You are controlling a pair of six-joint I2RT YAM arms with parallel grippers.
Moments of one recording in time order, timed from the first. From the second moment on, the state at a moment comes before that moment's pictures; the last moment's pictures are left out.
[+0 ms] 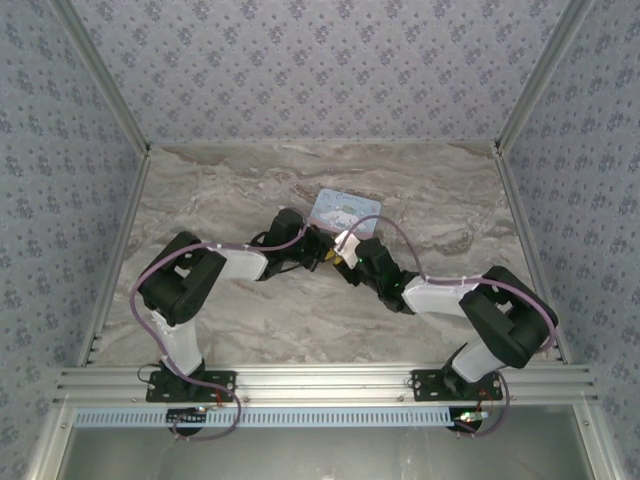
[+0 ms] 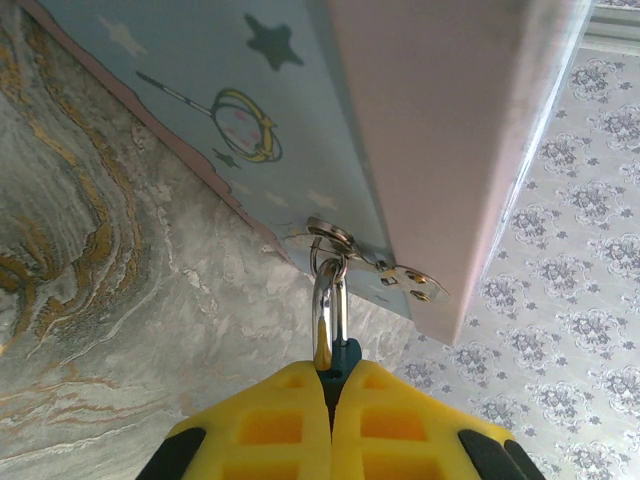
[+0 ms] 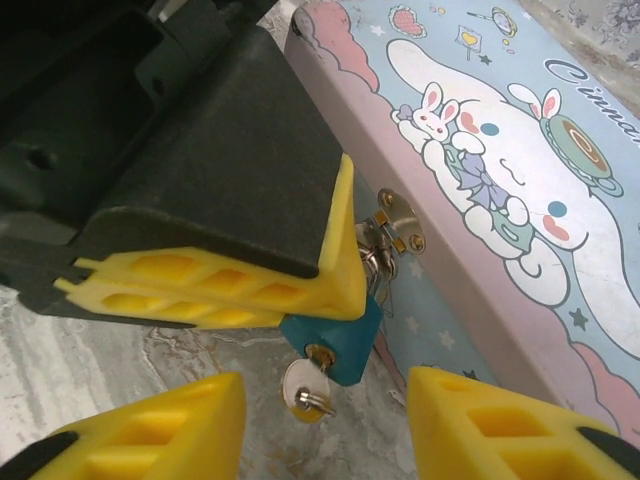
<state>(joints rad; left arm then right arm) -0.67 1.85 0.87 0.44 0.43 -1.49 0.75 1.53 0.57 0.40 0.18 -0.22</state>
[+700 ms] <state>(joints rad) -0.66 1.85 0.87 0.44 0.43 -1.50 0.76 1.56 0.58 0.39 0.20 -0.23</state>
